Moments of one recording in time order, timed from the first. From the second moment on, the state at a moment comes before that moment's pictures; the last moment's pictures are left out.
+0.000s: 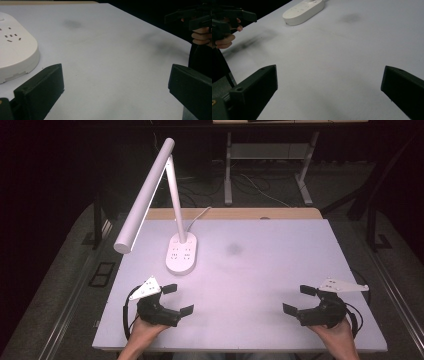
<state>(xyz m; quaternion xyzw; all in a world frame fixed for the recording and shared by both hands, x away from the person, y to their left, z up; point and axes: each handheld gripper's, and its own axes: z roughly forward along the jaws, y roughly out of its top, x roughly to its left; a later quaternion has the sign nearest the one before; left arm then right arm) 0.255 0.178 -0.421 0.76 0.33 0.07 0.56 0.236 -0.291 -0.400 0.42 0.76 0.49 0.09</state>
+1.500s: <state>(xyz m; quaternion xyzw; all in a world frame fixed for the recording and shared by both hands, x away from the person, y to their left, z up) 0.254 0.180 -0.421 0.76 0.33 0.07 0.56 0.243 -0.284 -0.394 0.42 0.77 0.47 0.05</state>
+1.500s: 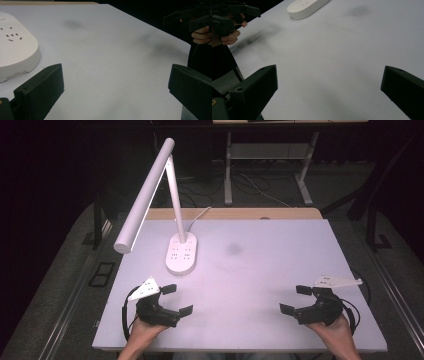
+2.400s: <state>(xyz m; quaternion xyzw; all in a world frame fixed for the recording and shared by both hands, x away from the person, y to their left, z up) 0.254 0.180 -0.421 0.76 0.33 0.07 0.56 0.276 -0.252 -0.360 0.37 0.80 0.47 0.06</state>
